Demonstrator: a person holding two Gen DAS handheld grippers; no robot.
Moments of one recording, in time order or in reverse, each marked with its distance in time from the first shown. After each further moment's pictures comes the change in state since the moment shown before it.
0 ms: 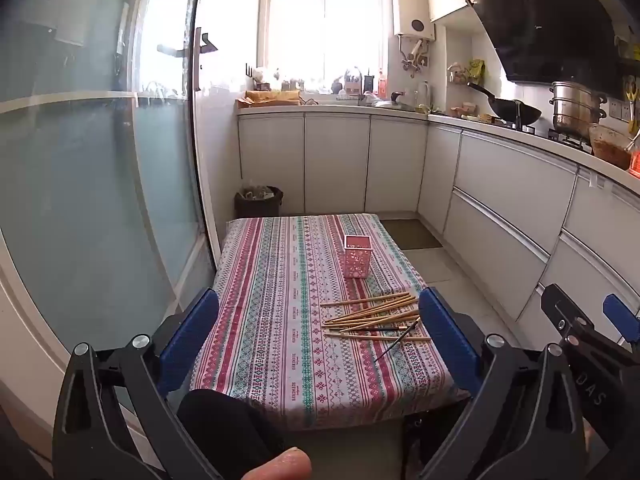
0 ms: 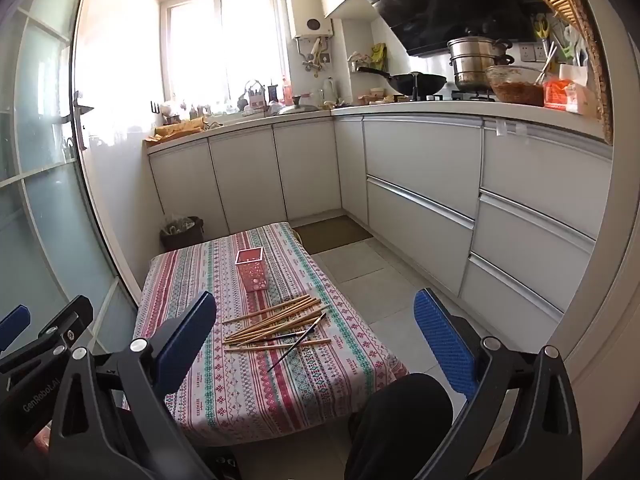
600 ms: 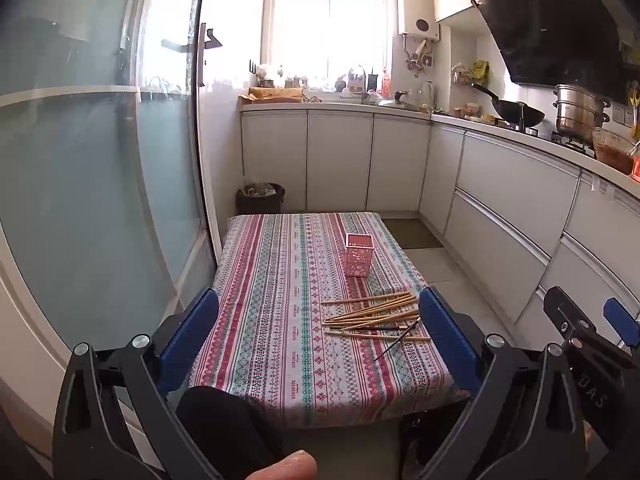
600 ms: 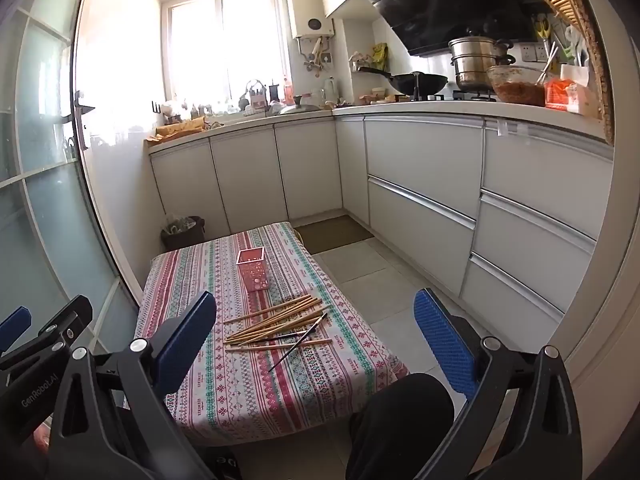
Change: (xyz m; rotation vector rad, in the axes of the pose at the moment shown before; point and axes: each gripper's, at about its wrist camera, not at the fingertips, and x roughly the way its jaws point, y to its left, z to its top) left arm -0.005 0.003 0.004 -0.015 0.004 0.006; right arm 0.000 0.000 0.003 -0.001 0.001 0.002
